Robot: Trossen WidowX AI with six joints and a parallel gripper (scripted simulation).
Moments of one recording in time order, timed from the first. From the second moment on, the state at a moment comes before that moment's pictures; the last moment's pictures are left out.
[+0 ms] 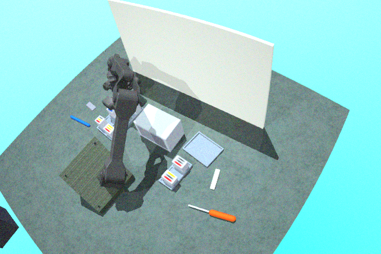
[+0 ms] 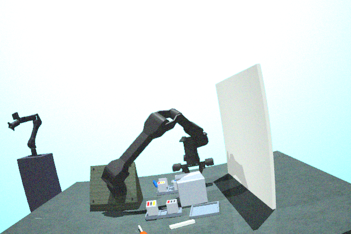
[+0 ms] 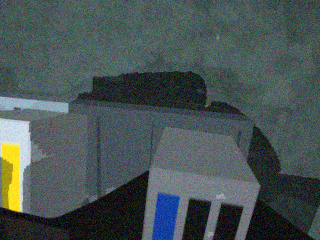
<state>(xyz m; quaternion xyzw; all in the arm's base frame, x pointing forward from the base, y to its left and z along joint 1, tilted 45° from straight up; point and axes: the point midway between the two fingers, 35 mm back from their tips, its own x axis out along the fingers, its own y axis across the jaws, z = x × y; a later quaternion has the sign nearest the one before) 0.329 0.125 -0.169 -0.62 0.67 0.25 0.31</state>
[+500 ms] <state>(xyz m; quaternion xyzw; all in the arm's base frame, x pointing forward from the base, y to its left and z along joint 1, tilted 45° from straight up) 0.328 0.145 -0.149 -0.62 0.68 0.25 0.30</state>
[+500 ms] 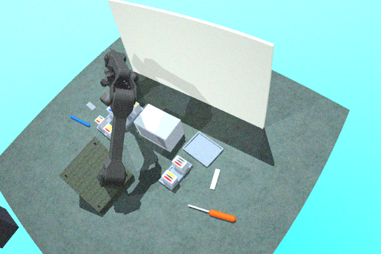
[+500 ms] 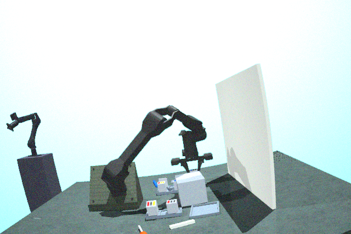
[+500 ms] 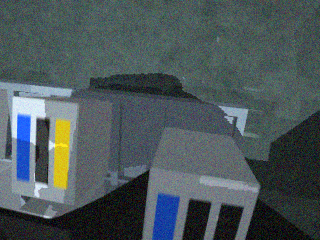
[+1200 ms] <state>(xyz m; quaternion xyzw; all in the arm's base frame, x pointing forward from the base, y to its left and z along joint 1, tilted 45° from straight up) 0.329 0.178 -0.113 -0.63 0.68 0.25 0.30</state>
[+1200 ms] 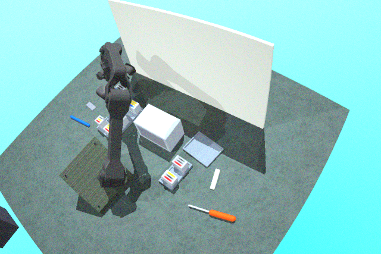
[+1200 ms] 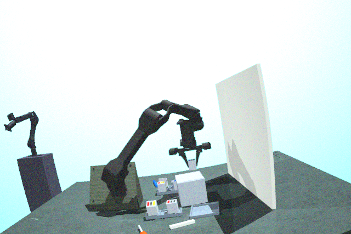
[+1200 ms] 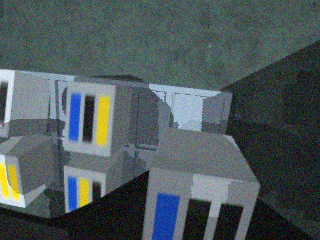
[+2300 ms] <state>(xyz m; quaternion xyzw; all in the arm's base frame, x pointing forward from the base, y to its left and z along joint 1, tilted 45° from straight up) 0.376 0.140 0.017 -0.62 0.67 0.26 0.32</state>
